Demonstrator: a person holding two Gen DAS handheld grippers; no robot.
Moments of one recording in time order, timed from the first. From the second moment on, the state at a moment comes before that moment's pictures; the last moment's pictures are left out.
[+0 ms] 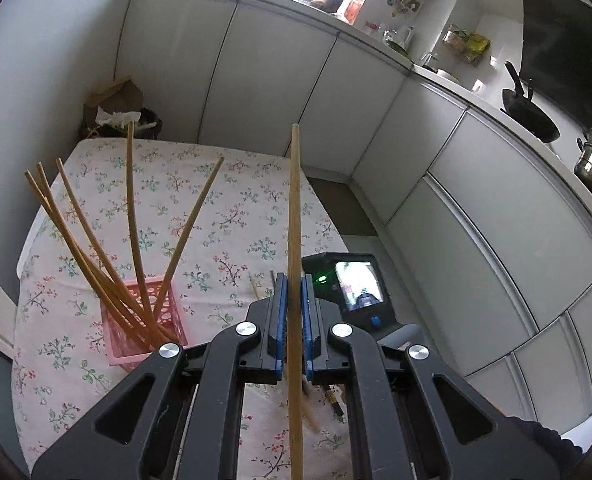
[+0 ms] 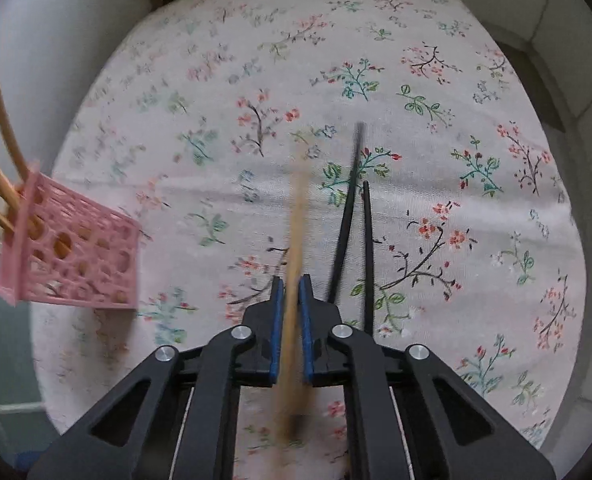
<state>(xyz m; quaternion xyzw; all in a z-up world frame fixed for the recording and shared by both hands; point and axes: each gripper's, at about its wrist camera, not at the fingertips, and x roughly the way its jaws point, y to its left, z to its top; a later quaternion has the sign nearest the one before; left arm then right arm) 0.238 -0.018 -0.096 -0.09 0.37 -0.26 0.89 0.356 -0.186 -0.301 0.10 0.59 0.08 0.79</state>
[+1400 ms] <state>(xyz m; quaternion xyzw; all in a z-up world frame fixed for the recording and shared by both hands) 0.264 0.051 -0.107 -0.09 0.16 -0.14 0.97 0.261 -0.212 -0.119 0.17 0.17 0.16 0.96</state>
